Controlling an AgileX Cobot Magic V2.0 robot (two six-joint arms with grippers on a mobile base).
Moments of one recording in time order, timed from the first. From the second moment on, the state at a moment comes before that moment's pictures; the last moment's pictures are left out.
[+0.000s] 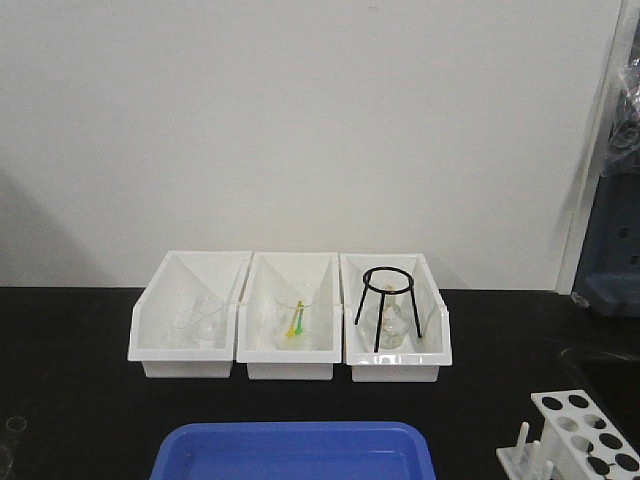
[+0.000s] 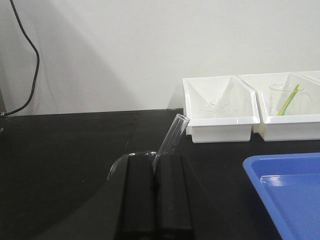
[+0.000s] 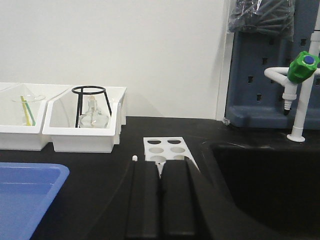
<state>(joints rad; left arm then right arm) 0.02 -0.01 0.03 0.03 0.06 0.02 -0.03 -0.01 0.03 -0.09 0.05 0.02</state>
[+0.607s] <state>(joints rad) 0.02 -0.01 0.00 0.03 -0.10 -0.05 -0.03 -0.01 0.01 -0.09 -0.07 0.02</state>
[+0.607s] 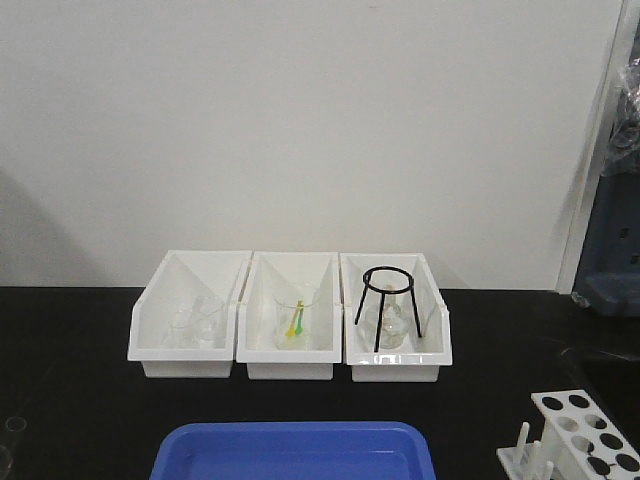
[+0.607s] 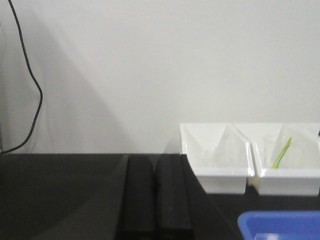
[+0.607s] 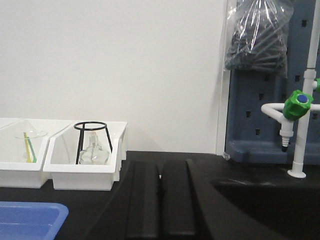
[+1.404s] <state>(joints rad) 0.02 0.42 -0.33 0.11 0.14 0.12 -0.03 0.46 -0.32 -0.10 0.03 0.01</state>
